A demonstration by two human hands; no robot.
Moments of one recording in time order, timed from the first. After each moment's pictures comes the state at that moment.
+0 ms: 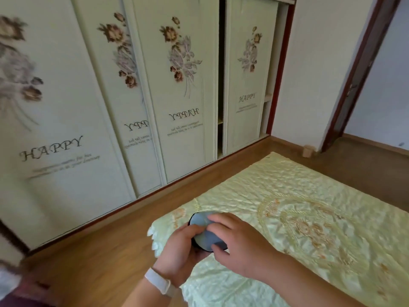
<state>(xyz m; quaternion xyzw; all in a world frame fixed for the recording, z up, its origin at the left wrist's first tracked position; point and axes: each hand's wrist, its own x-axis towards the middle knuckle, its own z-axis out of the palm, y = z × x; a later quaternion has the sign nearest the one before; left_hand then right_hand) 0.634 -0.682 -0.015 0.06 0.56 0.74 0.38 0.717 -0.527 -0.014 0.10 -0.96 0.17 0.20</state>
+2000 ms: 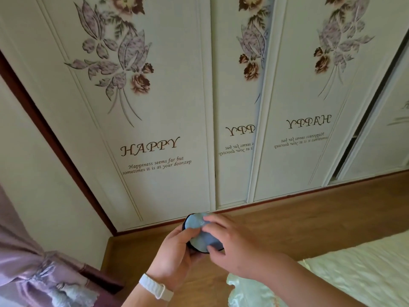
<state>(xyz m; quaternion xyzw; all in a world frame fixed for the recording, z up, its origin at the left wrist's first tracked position) 0.138 -0.882 -0.036 -0.13 0.52 0.82 0.18 0.129 -0.709 -0.049 0.28 -0.91 0.30 0.09</state>
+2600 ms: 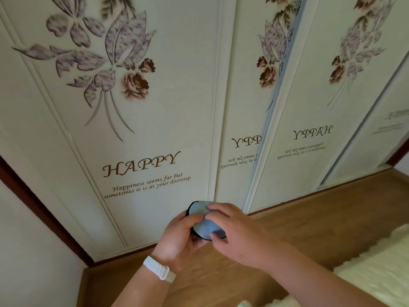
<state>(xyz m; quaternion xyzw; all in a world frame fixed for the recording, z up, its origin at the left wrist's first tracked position) -0.109 -0.981 -0.038 -0.05 0.52 0.81 0.26 -0.076 -0.811 -0.019 0.22 -0.95 0.21 0.10</state>
